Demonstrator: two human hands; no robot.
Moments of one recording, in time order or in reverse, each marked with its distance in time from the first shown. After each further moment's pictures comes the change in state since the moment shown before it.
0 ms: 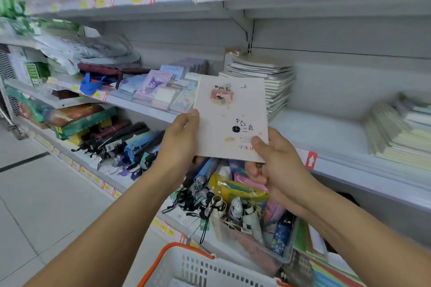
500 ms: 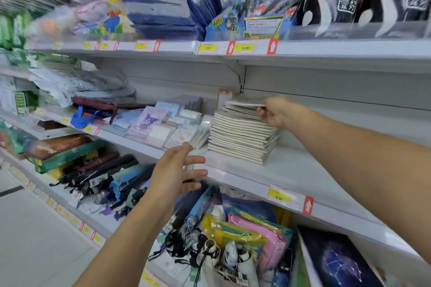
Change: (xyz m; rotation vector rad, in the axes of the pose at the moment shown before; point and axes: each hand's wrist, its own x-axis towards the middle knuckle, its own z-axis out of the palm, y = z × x) left_hand 0.025 0.020 -0.013 -0.208 -0.035 -0.109; right_hand 0.213 -0.126 -0.033 -0.122 0.398 0.085
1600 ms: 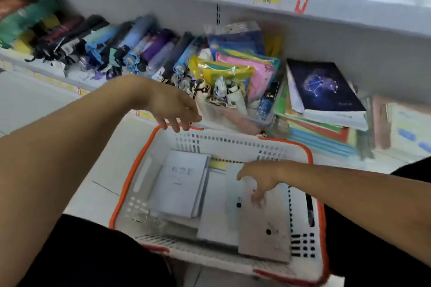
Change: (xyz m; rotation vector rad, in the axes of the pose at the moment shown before) left_hand -0.066 -0.122 -0.022 1.359 -0.920 -0.636; right_hand -0.241 0.458 -0.146 -1.547 -1.316 0.179
